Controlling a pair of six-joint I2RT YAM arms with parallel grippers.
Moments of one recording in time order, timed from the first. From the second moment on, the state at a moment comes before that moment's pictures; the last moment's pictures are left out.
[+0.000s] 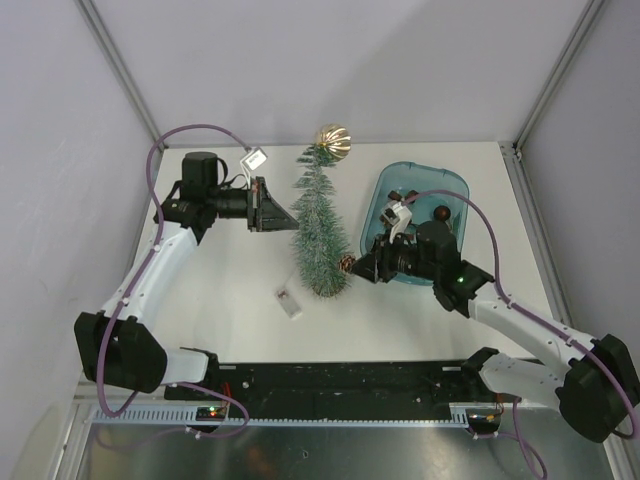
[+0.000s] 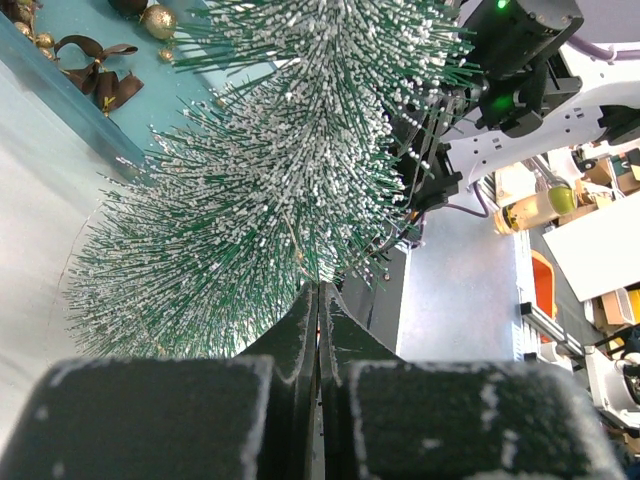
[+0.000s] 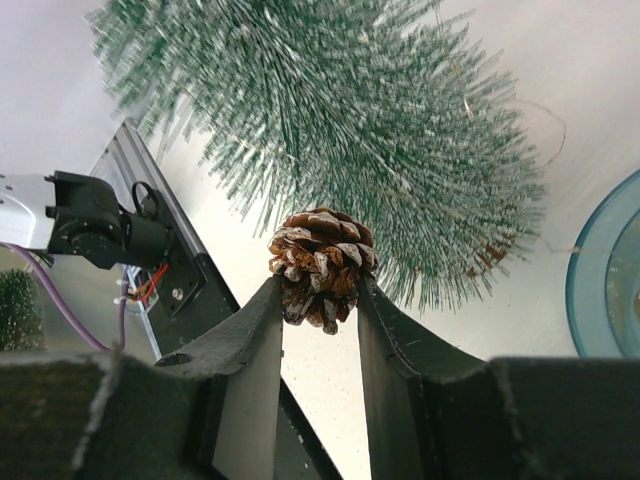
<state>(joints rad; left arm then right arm) -0.19 1.32 1.19 -0.45 1.21 -0.14 0.63 1.07 0.69 0.06 -0.45 0.46</state>
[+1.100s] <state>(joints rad) -0.20 1.31 1.19 -0.45 1.21 -0.14 0.76 1.04 0.64 0.06 -0.30 0.45</state>
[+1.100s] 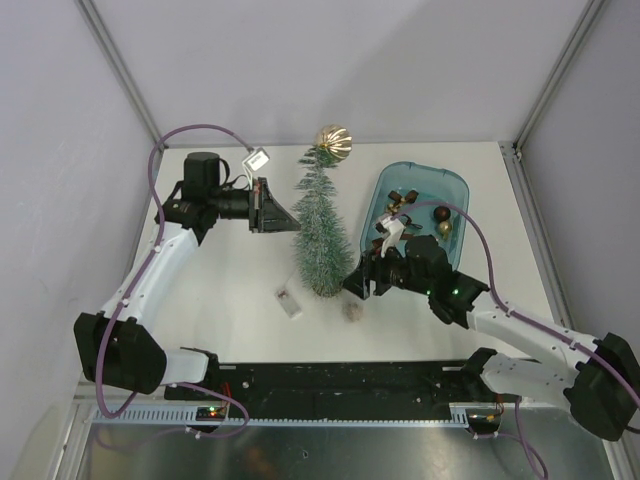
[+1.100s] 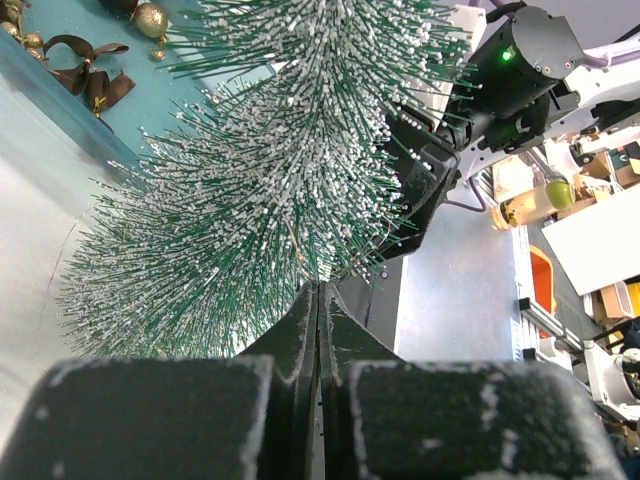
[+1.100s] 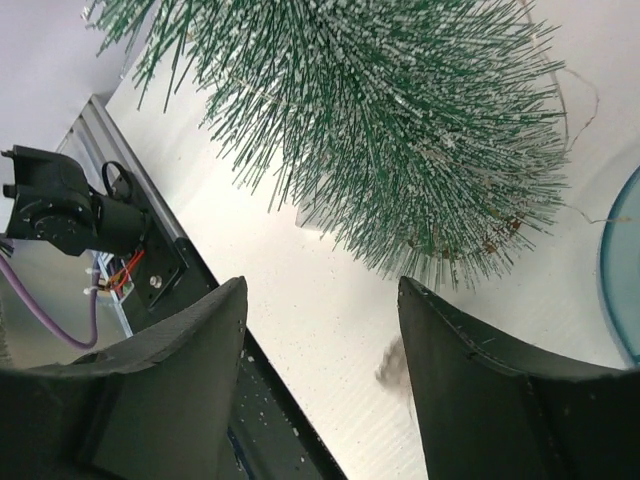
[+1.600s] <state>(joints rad) -0.22 1.31 1.19 -0.45 1.21 -0.14 0.75 0.90 0.64 -0.12 -0.10 0.44</state>
